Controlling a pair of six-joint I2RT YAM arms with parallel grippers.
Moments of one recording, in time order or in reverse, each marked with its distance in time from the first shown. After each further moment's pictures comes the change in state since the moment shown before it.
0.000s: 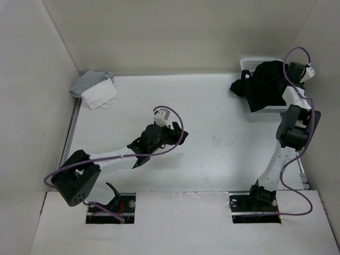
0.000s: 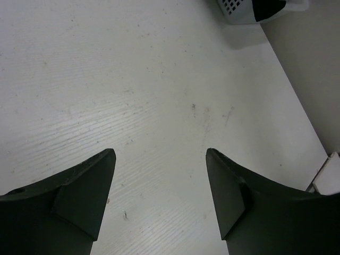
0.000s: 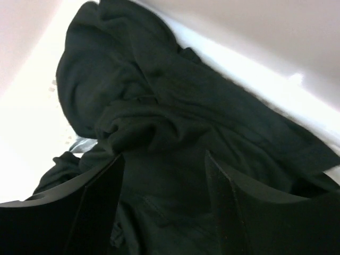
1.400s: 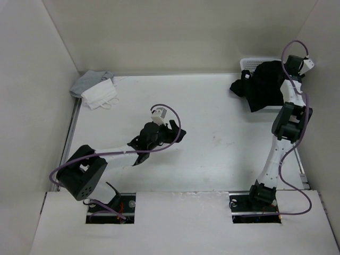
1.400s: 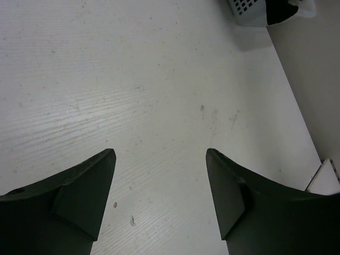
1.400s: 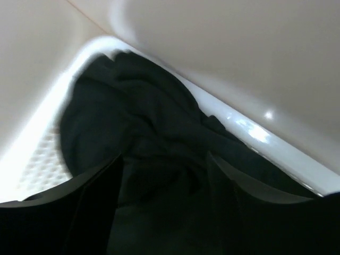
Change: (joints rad) left arm 0.069 0.081 -0.011 0.065 0.071 -0.063; right arm 0.006 0.232 0.379 -0.100 0.089 -0.056
